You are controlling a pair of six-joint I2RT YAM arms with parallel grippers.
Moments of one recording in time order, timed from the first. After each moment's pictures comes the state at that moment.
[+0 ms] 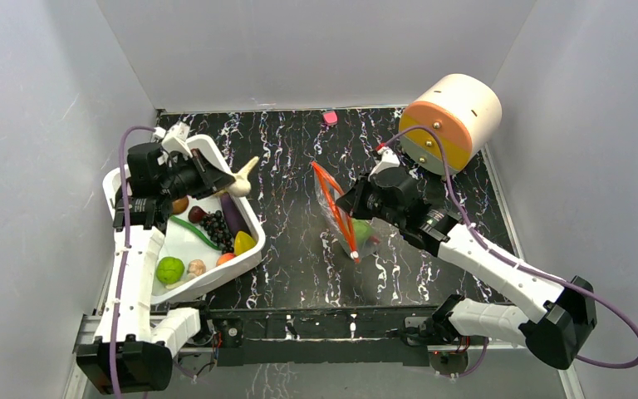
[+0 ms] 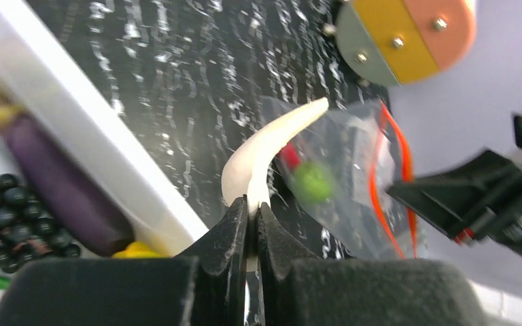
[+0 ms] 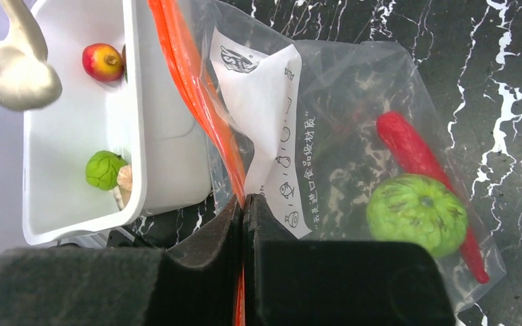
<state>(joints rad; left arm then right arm) 0.09 1.02 1.07 -0.62 0.57 -0.43 0.74 1.09 0.92 -0.28 0.06 0.70</state>
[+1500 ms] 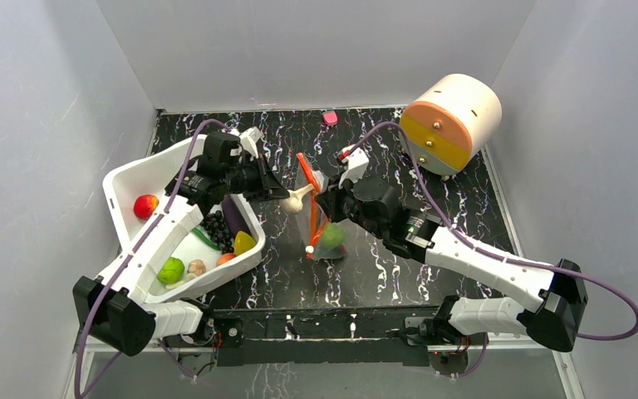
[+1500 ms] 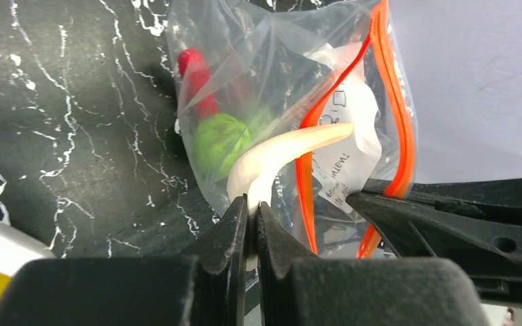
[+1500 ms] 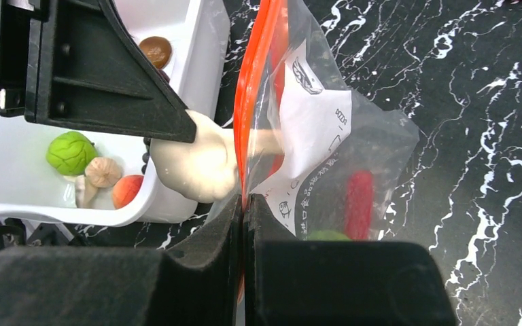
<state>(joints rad) -0.42 1.24 1.17 -0.64 0.45 -0.64 0.94 1.17 0.97 -0.08 0.21 0.37</state>
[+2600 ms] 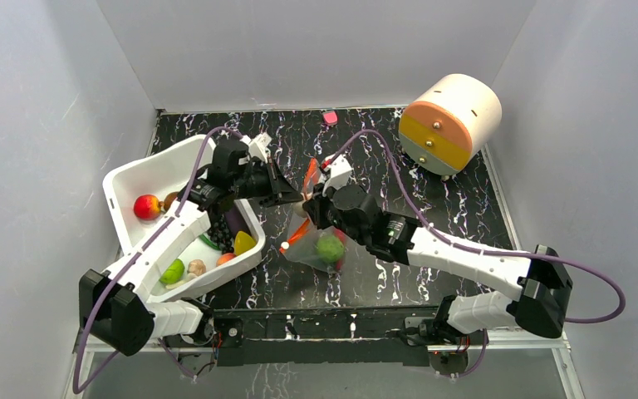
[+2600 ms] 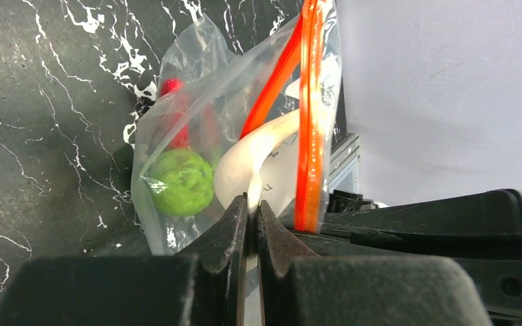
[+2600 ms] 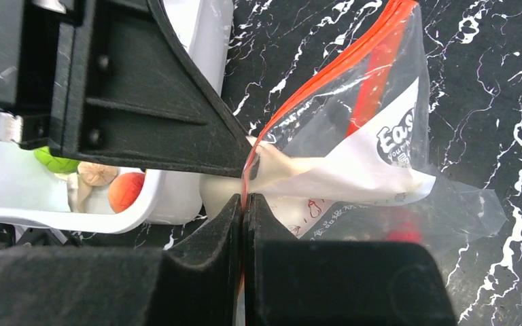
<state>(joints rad) -0.46 1.25 1.06 -0.43 0.51 -0.76 1.03 1.29 0.99 -0.04 0.31 0.38</state>
